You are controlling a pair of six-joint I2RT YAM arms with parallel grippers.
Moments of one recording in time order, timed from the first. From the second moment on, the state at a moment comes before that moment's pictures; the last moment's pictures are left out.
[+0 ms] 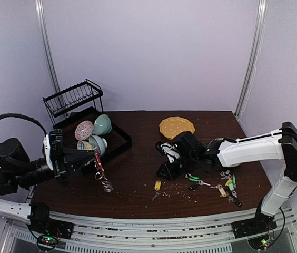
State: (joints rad) left arm -1.31 0.51 0.66 -0.13 -0.21 0.17; right arm 0.93 1.66 0.99 -0.15 -0.14 0.33
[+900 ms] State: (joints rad) left arm -1.31 0.56 0.66 -0.13 -0.19 0.21; right arm 1.09 1.75 0.89 -0.05 0.06 0.43
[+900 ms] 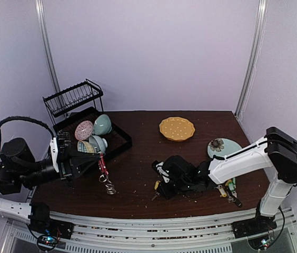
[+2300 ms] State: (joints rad) left arm -1.35 0.89 0.81 -0.15 -0.02 0.76; right arm 1.04 1.28 1.31 -0.69 -0.59 -0.29
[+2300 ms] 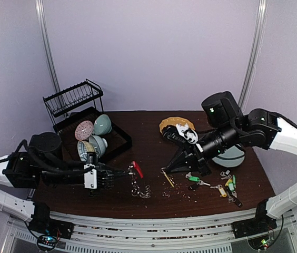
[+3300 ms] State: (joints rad) left arm -1.46 0.88 0.76 0.27 0.27 0.85; right arm 1.15 1.13 1.29 -0.70 -0.58 -0.45
